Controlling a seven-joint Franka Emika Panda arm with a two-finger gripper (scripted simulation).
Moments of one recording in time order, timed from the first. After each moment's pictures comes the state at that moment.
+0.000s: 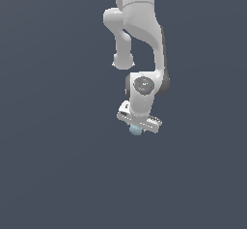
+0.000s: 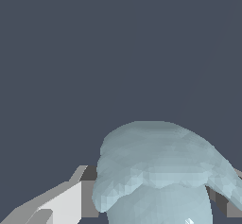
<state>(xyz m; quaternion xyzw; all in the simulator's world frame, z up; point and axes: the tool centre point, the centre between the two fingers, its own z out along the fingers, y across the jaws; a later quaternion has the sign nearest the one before) -0.006 0.067 0.041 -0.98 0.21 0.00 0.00</state>
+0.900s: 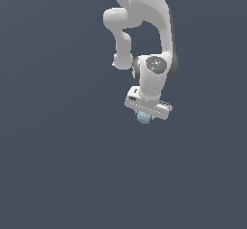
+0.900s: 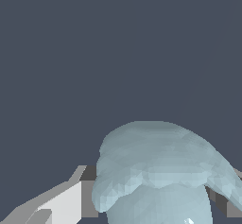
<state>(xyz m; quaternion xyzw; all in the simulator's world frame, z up) -0.044 0.103 0.094 -0.98 0.21 0.00 0.00</state>
